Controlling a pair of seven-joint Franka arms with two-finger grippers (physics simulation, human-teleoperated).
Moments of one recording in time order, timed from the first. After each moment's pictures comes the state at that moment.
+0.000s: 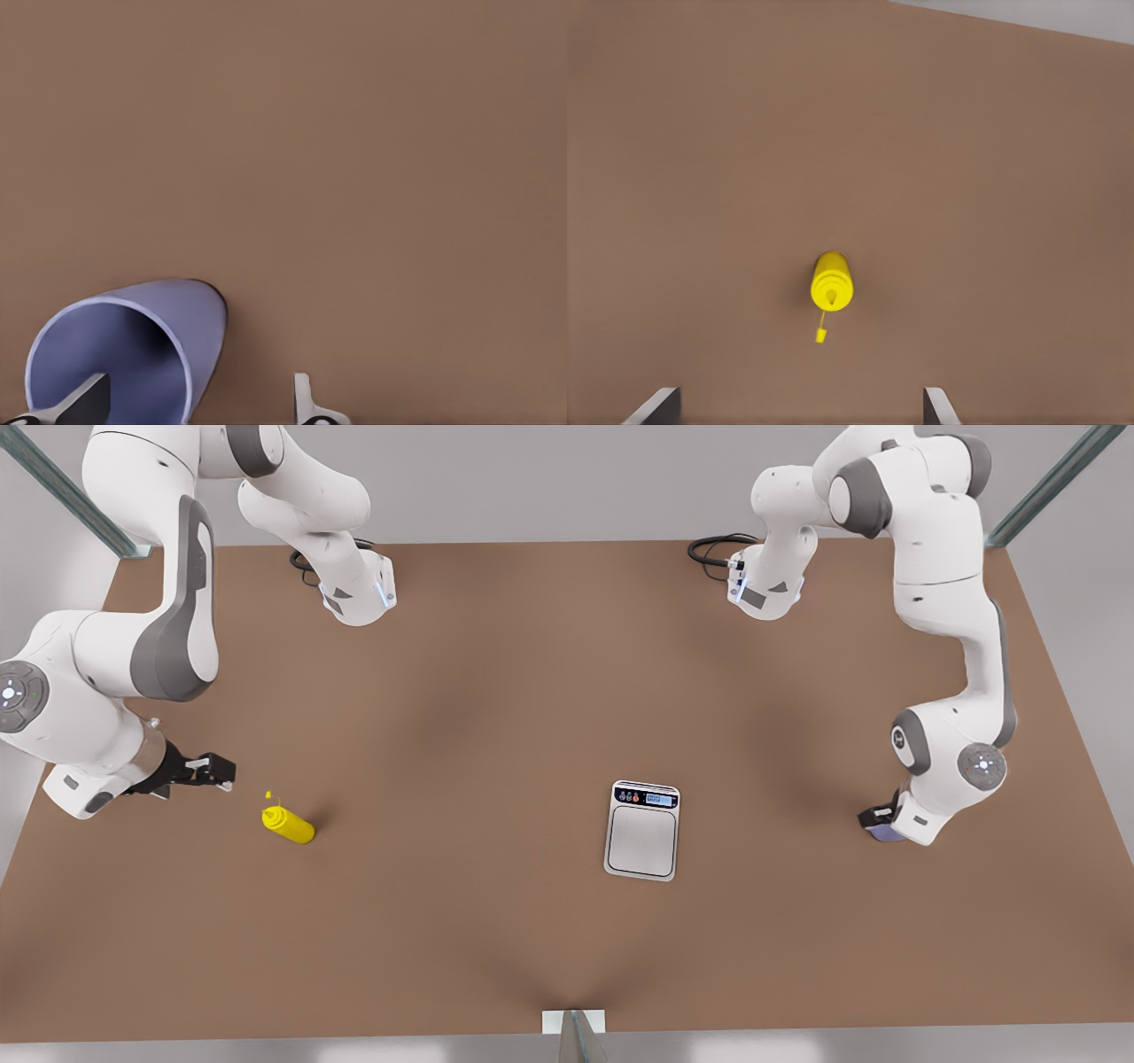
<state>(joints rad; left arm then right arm) -0.12 0.51 0.31 -1.90 -0.07 2.38 0.02 -0.01 0.27 -0.03 -1.42 -0.05 1.66 -0.17</state>
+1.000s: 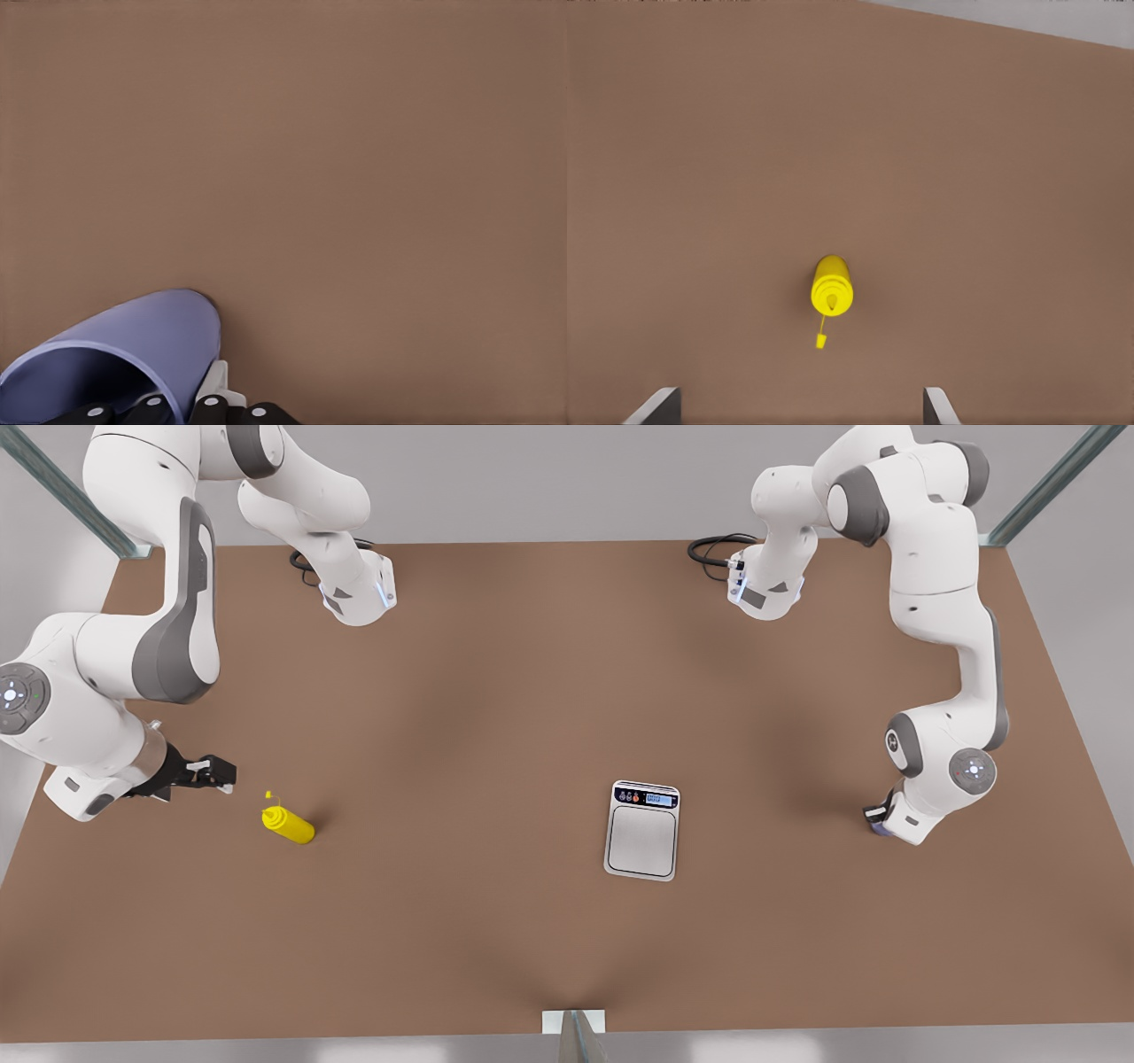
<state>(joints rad) -0.12 0.54 0.31 -1.90 -0.06 2.39 0.06 -0.01 0.27 -0.03 -1.42 -0.05 1.67 -0.17</state>
